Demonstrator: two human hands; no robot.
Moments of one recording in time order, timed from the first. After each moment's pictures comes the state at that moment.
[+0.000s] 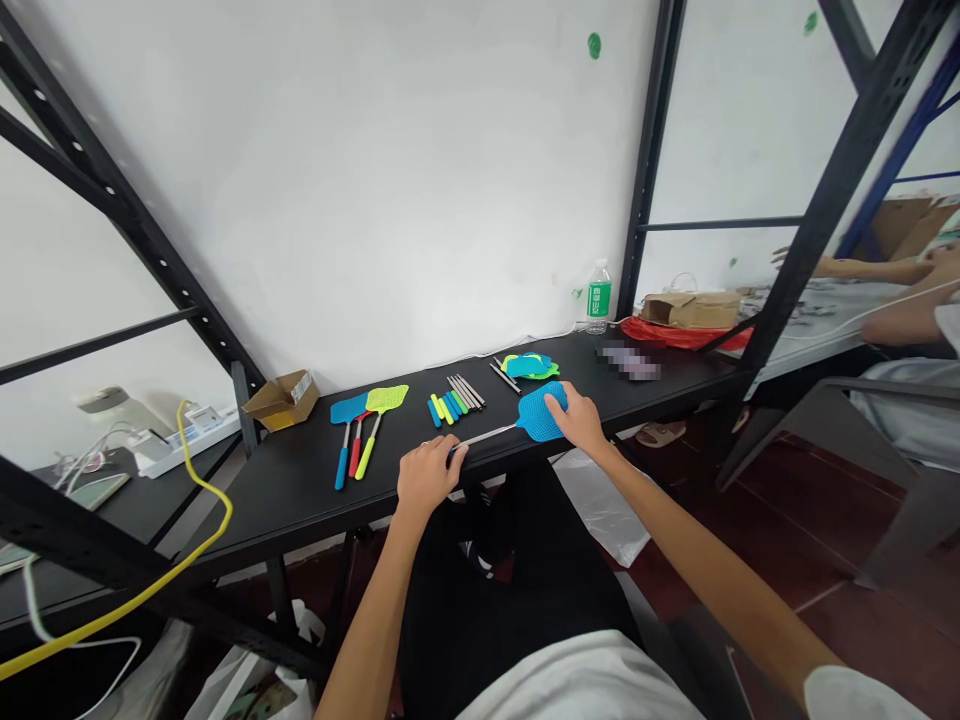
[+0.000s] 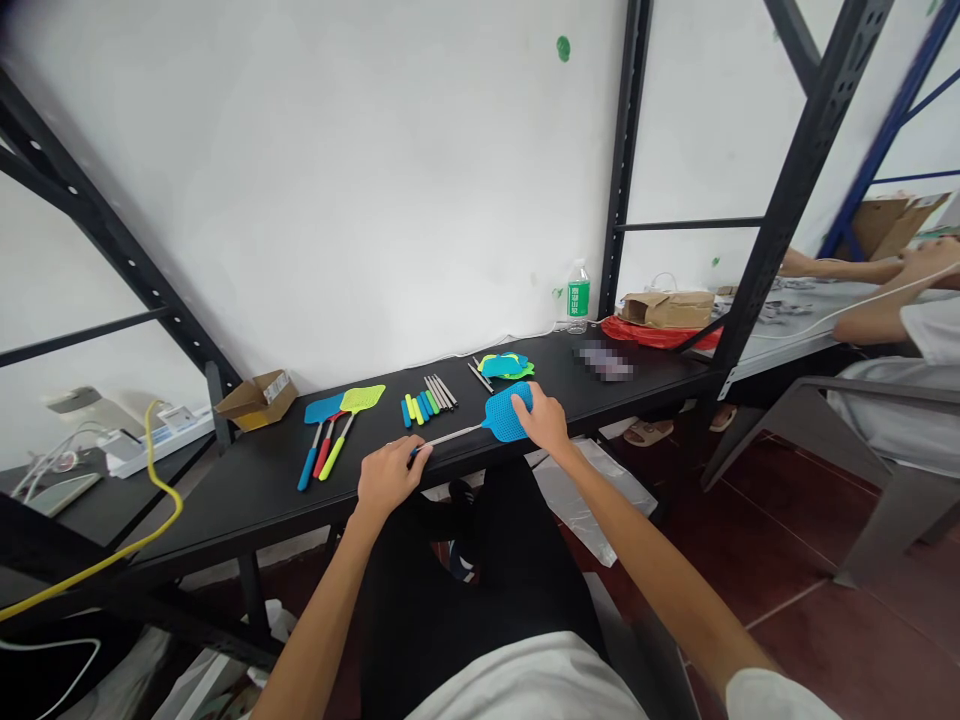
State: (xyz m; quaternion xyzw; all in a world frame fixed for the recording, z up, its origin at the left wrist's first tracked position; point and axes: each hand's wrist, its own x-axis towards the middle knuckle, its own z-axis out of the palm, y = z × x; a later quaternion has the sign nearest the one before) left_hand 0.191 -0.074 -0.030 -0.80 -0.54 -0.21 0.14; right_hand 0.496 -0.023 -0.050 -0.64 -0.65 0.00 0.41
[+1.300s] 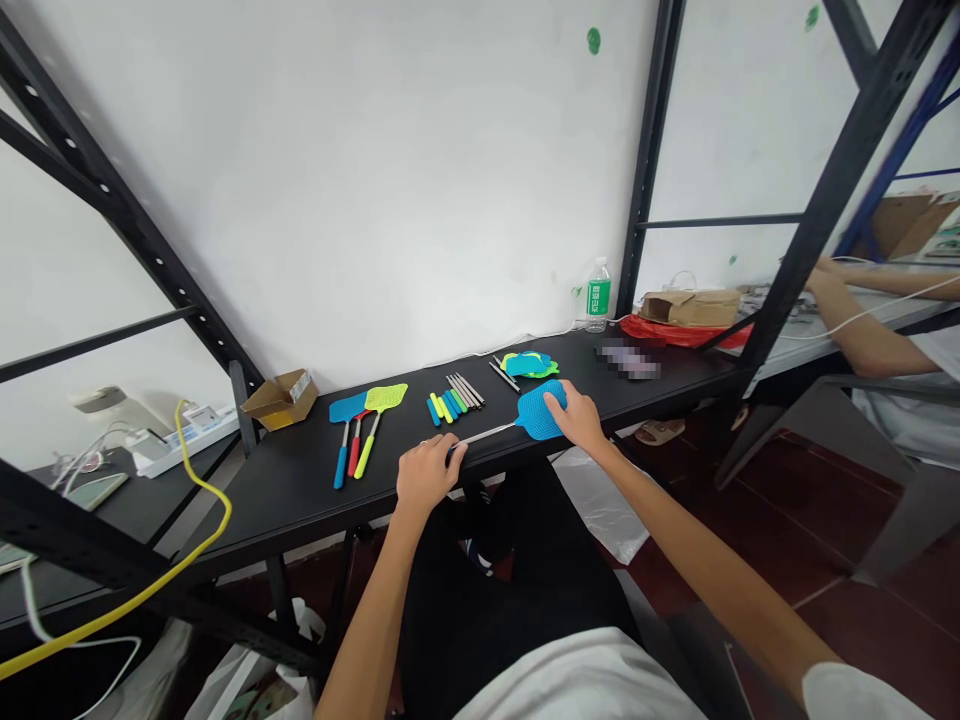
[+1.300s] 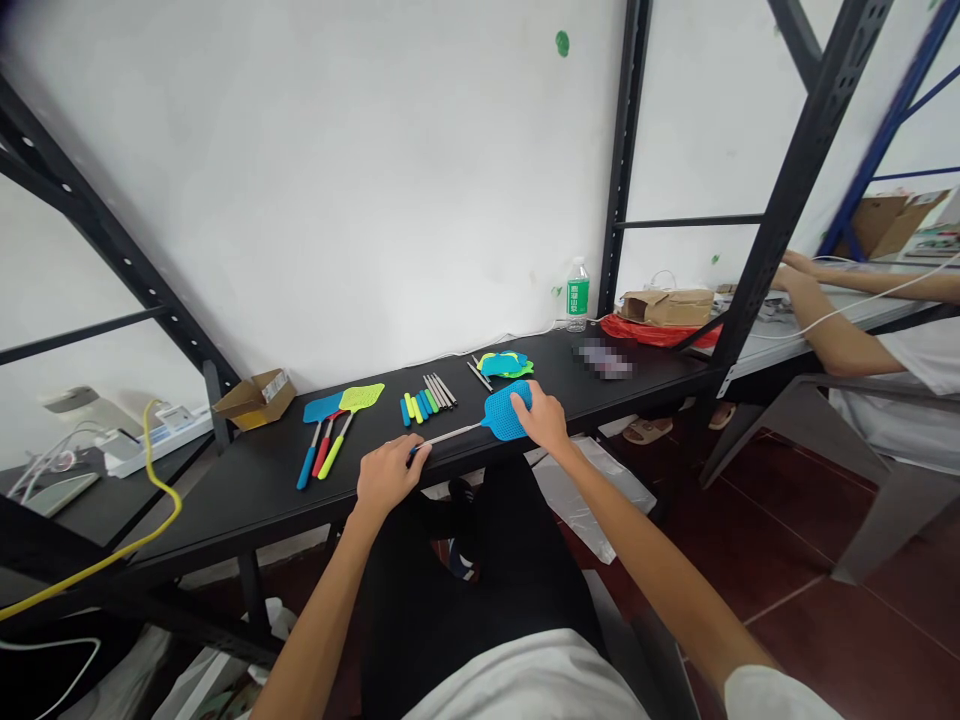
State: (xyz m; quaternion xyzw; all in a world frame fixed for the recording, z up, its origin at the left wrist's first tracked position) left_hand 0.191 -0.074 -0.031 -0.80 -0.55 -0.20 0.14; right_hand 0.497 -0.023 -0.050 -0.64 -0.65 0.00 0.42
